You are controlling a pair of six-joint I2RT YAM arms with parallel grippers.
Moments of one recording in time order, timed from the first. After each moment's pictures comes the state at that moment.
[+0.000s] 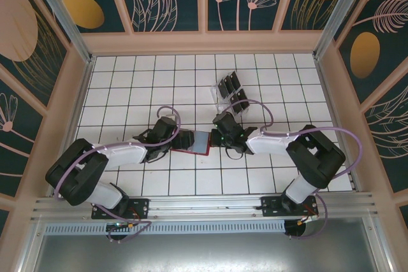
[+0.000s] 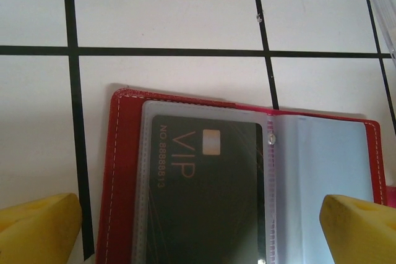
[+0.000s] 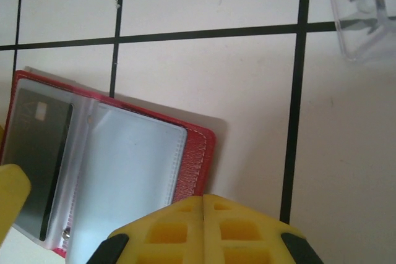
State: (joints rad) left arm -0.66 1.47 0.53 0.10 -0.02 -0.66; right arm 0.83 1.60 0.73 -0.03 0.02 0.77
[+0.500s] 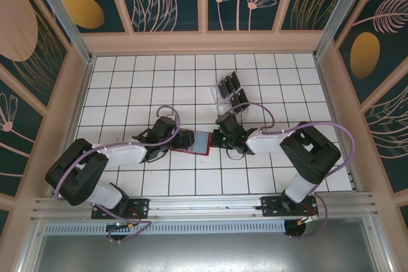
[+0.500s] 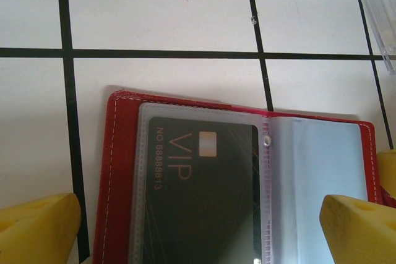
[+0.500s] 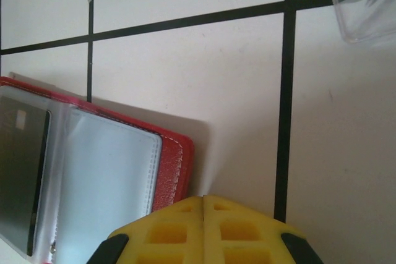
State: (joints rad) left arm -0.66 1.47 0.53 0.11 0.00 -0.66; right arm 0.79 1.66 0.69 0.09 -0.05 0.82
